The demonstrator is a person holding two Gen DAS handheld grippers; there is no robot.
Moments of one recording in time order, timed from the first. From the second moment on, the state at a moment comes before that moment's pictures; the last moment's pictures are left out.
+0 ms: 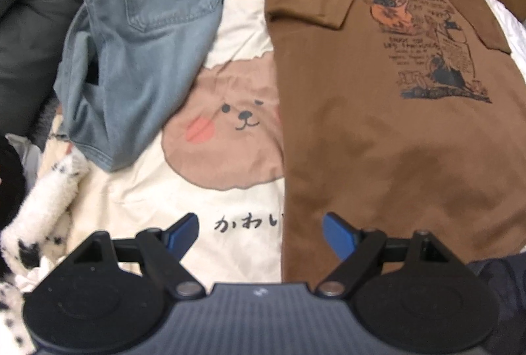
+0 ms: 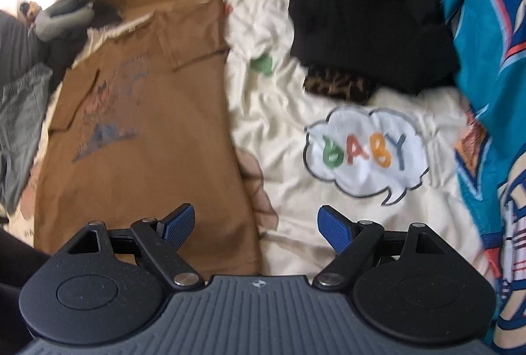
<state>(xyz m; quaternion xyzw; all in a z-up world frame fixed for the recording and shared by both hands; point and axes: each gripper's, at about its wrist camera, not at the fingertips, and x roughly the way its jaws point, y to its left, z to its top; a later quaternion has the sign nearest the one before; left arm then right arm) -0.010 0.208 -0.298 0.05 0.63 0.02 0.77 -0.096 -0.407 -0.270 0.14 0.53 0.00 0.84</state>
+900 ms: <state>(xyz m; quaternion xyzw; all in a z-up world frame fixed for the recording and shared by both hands) -0.033 0.247 -0.366 -0.02 0.68 -0.05 0.73 -0.054 -0.384 -0.390 0.14 0.63 0.07 0.76</state>
